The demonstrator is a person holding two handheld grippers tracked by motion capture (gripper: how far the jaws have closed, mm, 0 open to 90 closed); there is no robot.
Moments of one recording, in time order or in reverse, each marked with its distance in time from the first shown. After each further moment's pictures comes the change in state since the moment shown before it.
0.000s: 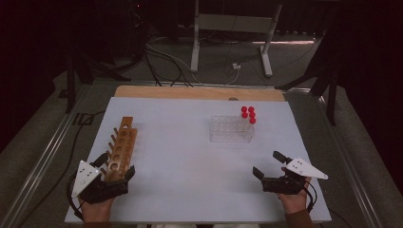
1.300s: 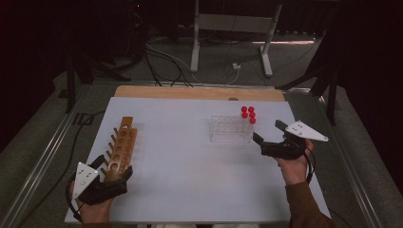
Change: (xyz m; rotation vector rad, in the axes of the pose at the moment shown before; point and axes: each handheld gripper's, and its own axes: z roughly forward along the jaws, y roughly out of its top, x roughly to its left) left arm 0.001 -0.004 -0.002 0.030 0.069 0.002; right arm -0.027 0.085 0.040 -0.006 -0.087 0.002
